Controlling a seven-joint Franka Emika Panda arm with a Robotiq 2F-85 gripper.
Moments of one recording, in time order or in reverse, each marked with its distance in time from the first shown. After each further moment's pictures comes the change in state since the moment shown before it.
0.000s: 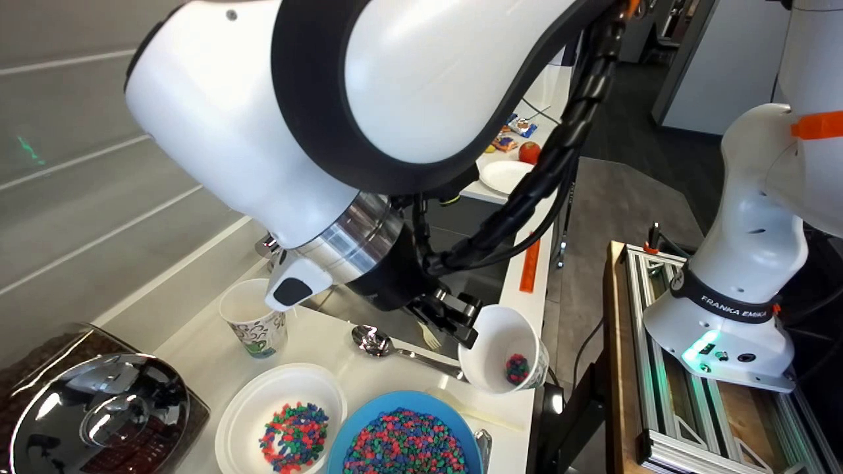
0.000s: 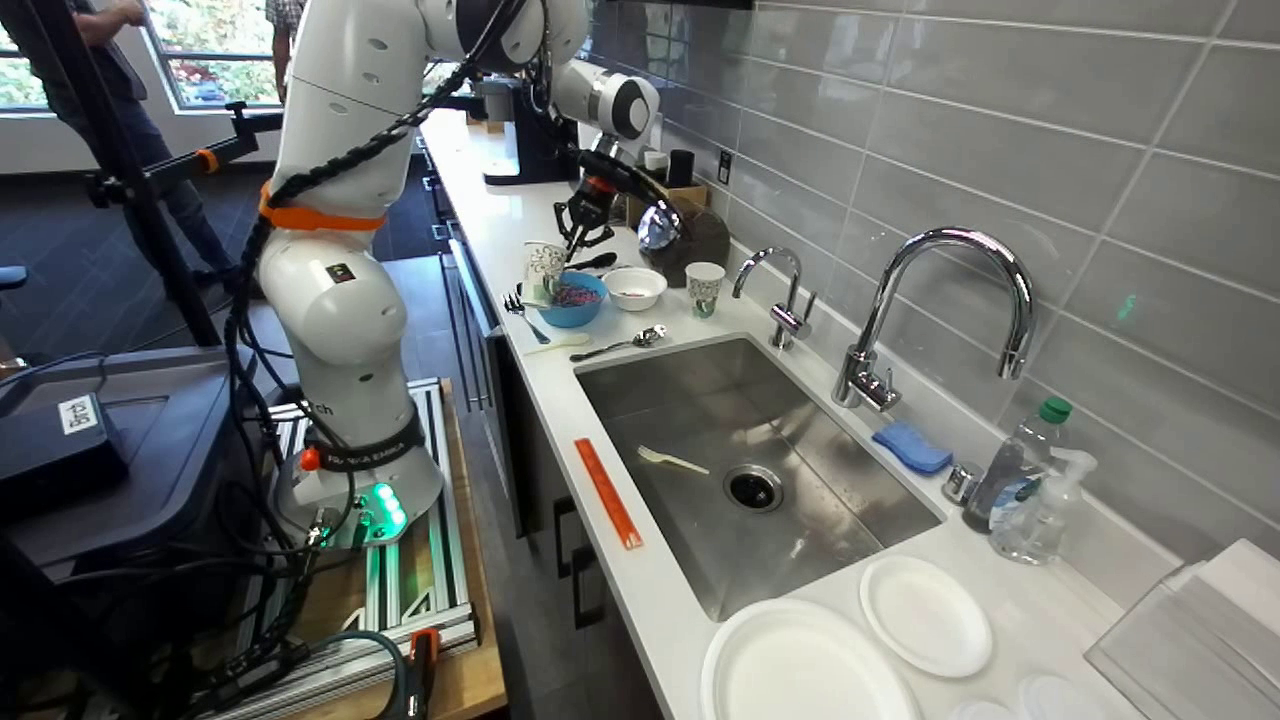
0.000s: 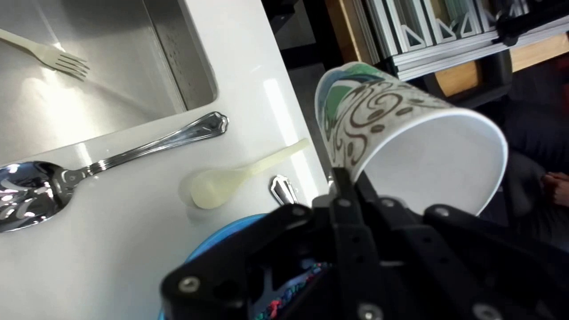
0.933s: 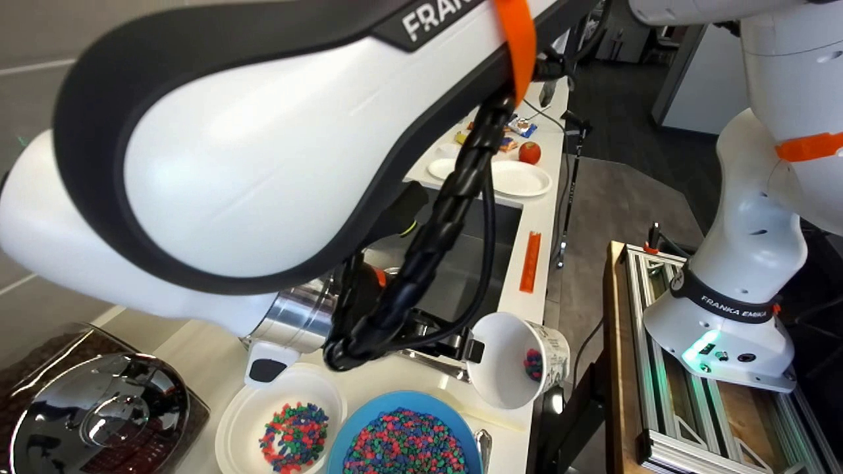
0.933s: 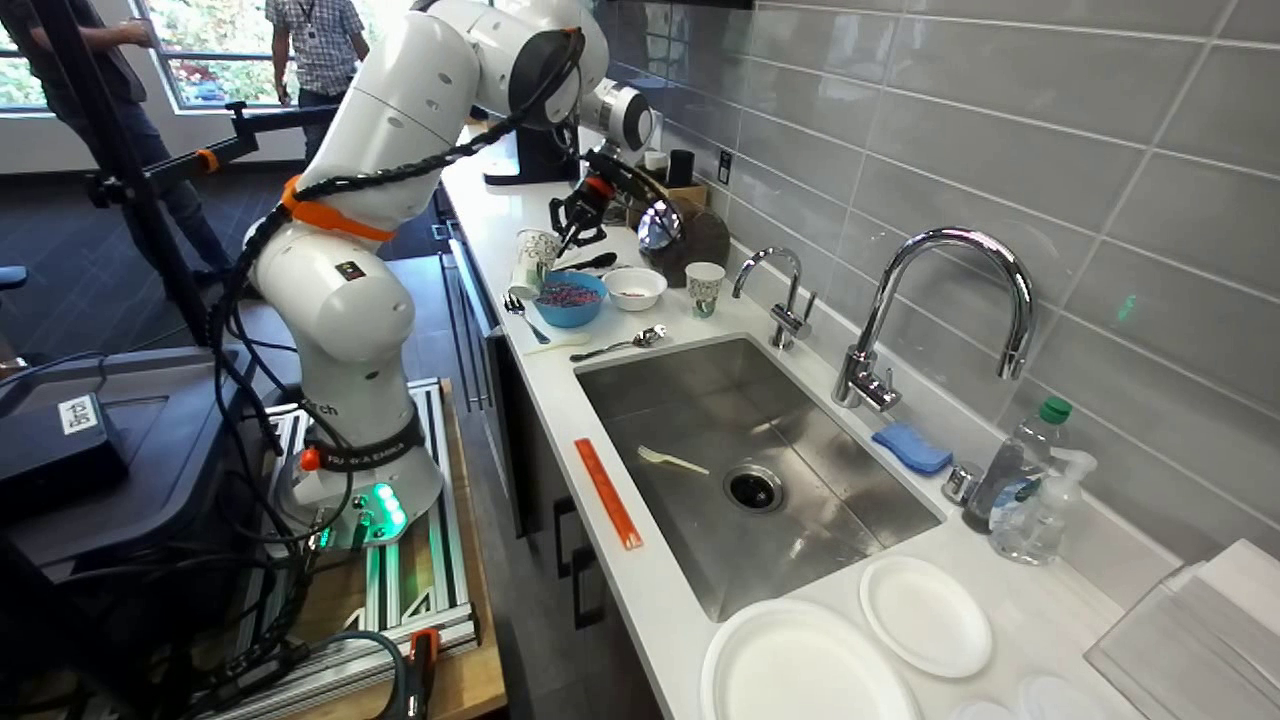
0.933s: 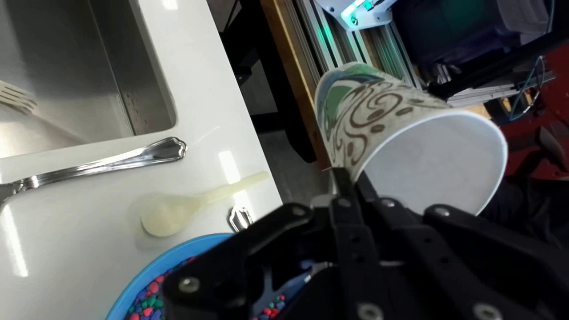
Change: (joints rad) arm 0.090 0.267 0.003 0.336 -0.050 -0.341 0.035
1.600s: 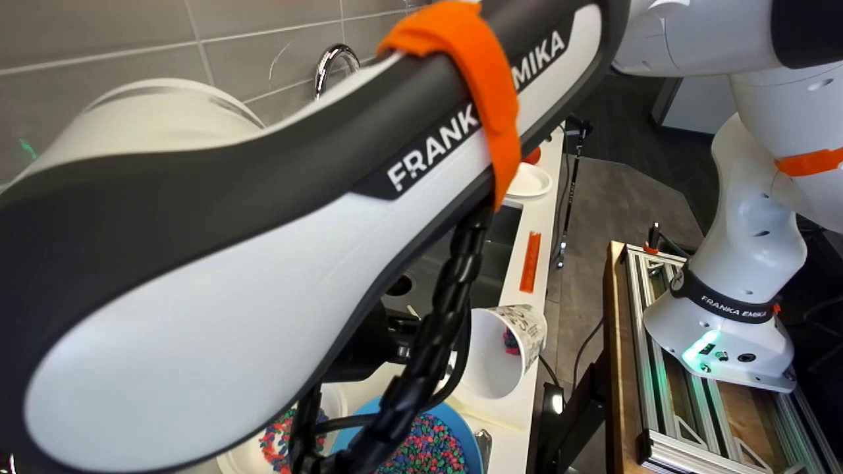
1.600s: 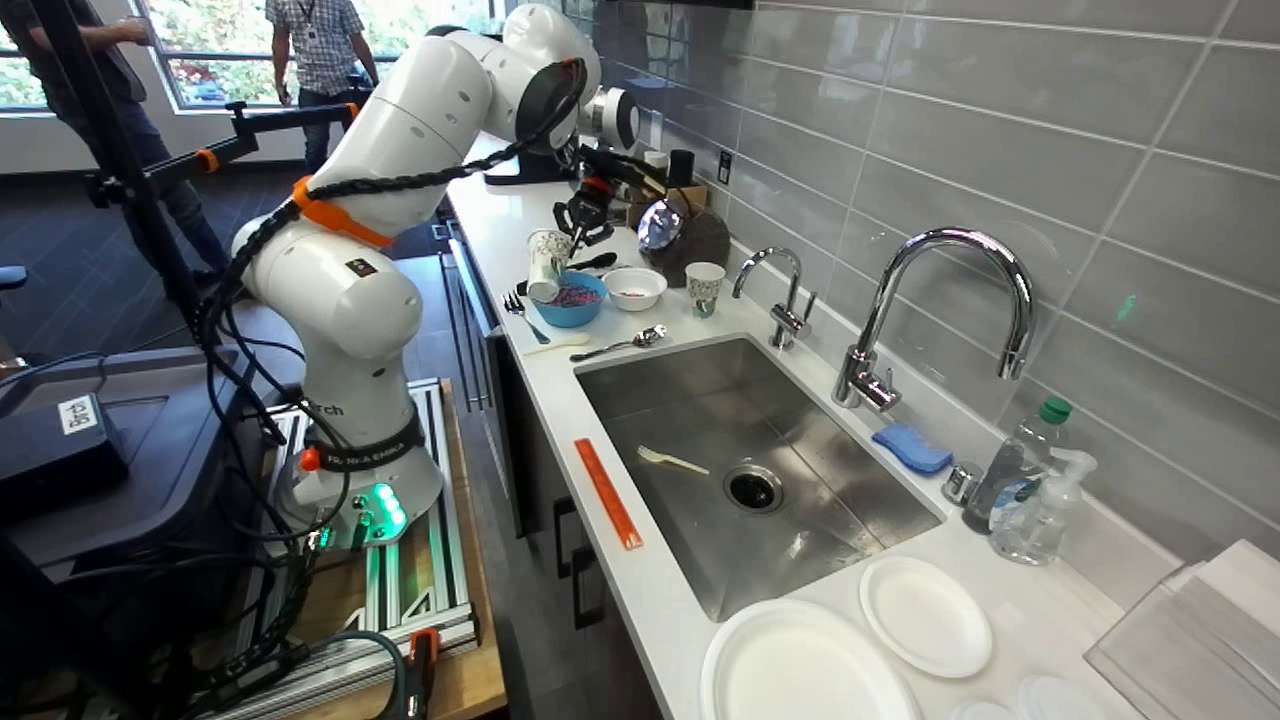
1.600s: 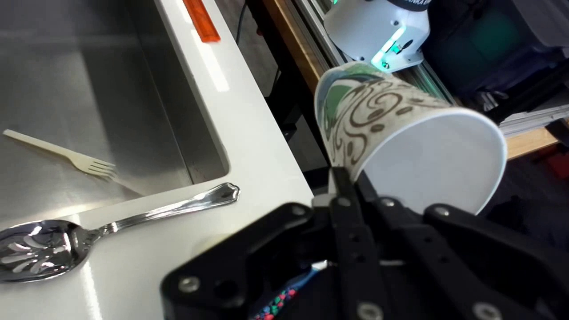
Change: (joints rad) arm 0.111 0.135 -0.022 0.205 -0.184 -0.171 0.128
